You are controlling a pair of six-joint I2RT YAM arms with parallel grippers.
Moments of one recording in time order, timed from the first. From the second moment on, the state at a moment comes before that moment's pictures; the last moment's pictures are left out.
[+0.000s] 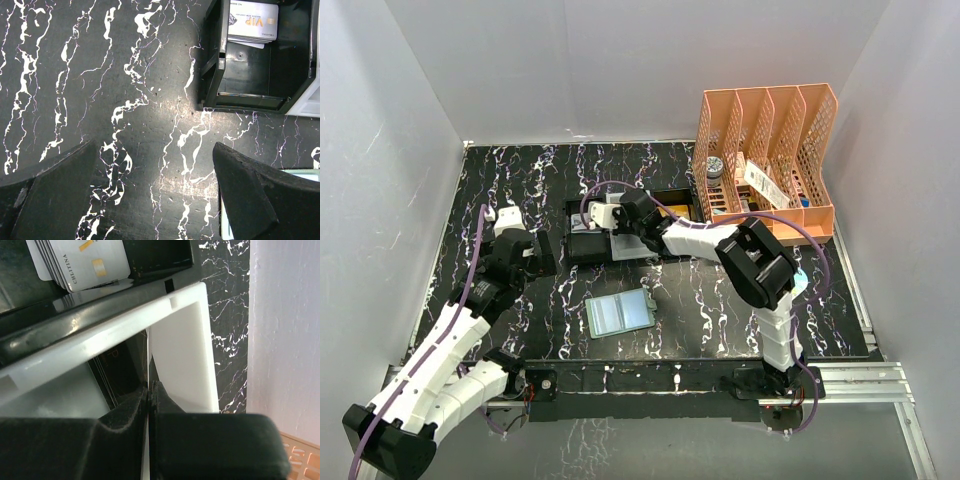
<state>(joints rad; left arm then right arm) -0.44 0.81 0.77 -0.72 -0.48 -0.43 0.74 2.04 1.33 0.13 0.13 -0.93</state>
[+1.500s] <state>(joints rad) -0.44 0.86 0.77 -0.72 -0.48 -0.43 0.72 2.10 1.39 0.10 0.14 -1.00</state>
